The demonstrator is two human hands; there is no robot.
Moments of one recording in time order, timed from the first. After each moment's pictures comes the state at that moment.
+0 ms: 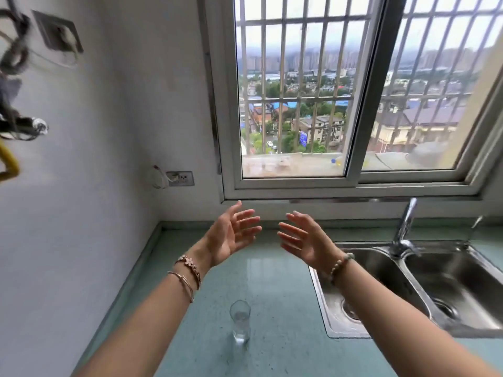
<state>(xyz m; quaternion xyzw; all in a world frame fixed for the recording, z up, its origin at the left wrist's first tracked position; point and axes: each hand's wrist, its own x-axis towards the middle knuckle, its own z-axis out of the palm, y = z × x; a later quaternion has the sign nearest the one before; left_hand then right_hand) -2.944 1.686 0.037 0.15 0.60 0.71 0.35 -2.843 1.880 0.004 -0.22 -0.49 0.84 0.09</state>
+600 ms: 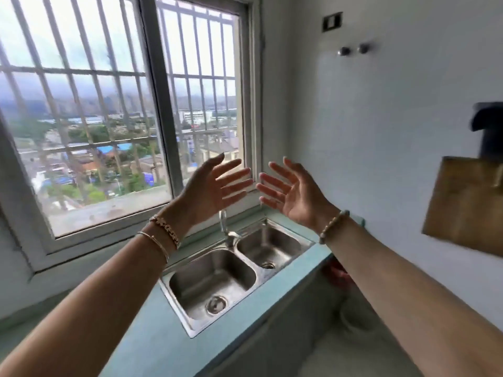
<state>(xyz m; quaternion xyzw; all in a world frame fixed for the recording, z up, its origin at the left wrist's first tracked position) -2.675 1.858 0.188 0.42 0.39 0.61 0.55 -2.477 1.934 0.163 -0.20 -0.45 0.76 0.43</state>
